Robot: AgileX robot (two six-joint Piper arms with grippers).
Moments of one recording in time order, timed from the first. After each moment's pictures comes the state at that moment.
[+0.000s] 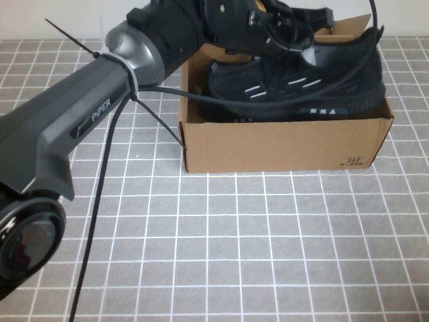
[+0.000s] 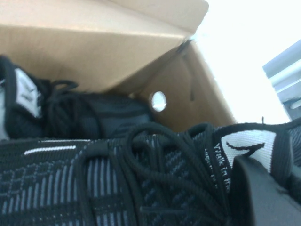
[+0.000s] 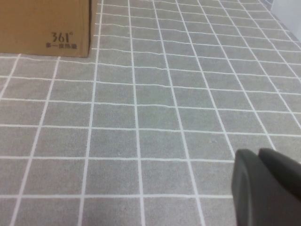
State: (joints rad) right arm -0.04 -0.04 0.03 -0.16 0.33 0.10; left arm -0.66 2.14 -2.11 -0.32 0.59 -0.29
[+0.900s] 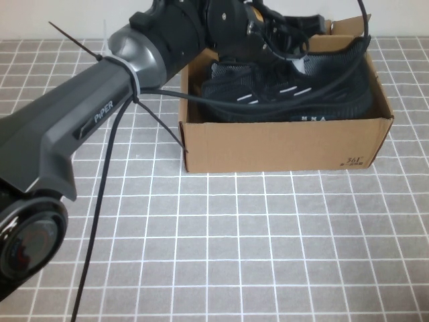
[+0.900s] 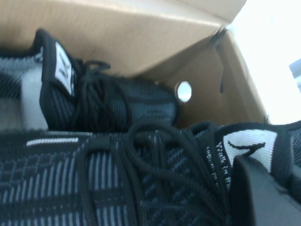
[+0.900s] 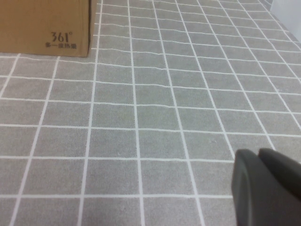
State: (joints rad) right arm -0.04 -0.04 0.03 -0.16 0.33 0.10; left arm -0.66 2.15 -2.10 -0.23 0.62 -0.42
